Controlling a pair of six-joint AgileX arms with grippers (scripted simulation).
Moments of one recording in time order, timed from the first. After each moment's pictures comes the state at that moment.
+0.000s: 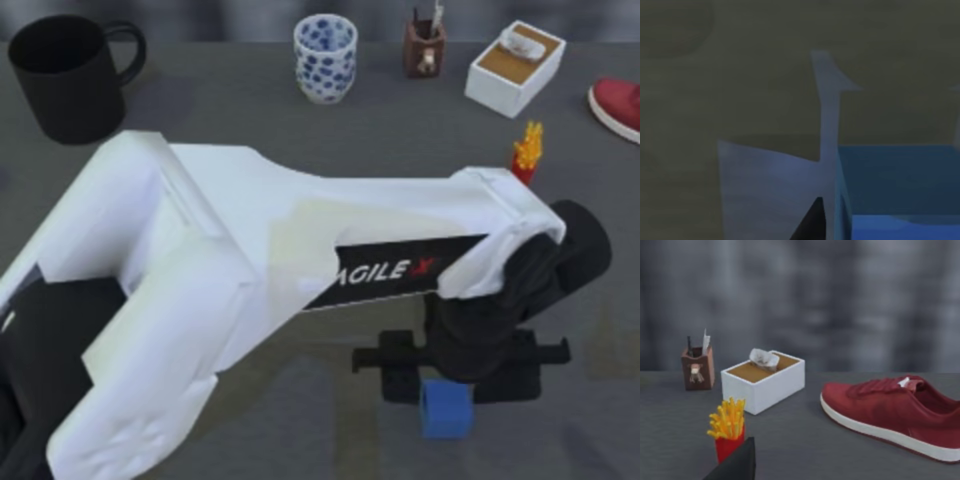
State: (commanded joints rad) left arm -1.05 2.30 1.76 -1.02 -0.03 -1.03; right arm 0.00 0.00 0.00 0.00 0.00 0.00
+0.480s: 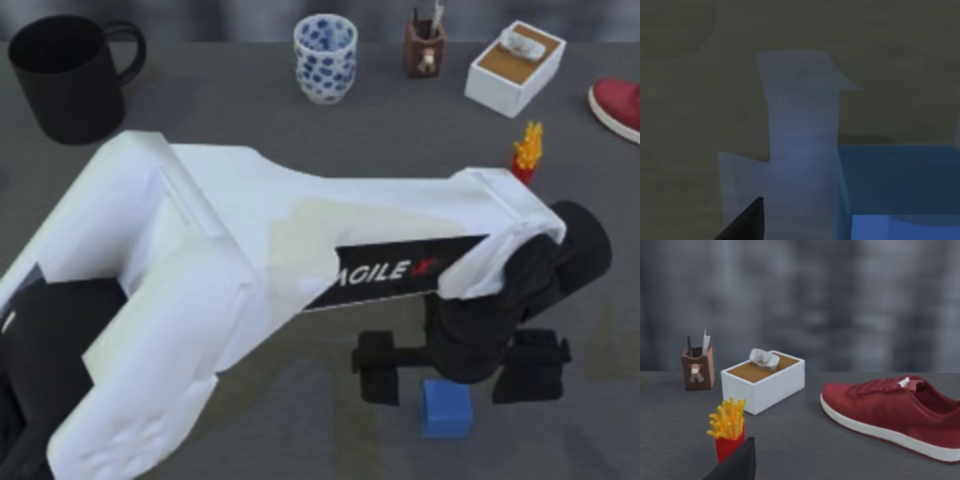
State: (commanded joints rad) left arm -1.05 2.30 1.76 -1.02 -0.03 -1.03; right arm 0.00 0.00 0.00 0.00 0.00 0.00
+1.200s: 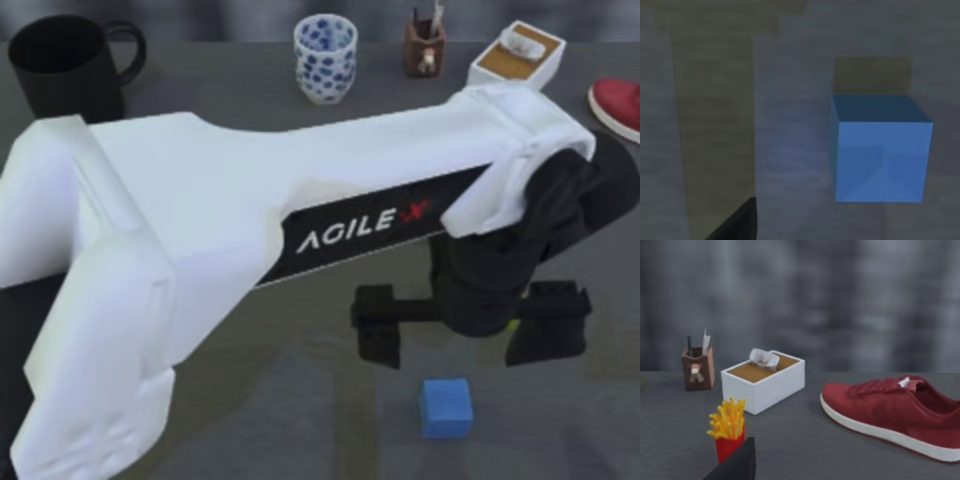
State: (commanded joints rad) left arm -1.03 2.24 1.94 -1.26 -0.03 -1.04; right arm 0.00 0.00 0.00 0.00 0.00 0.00
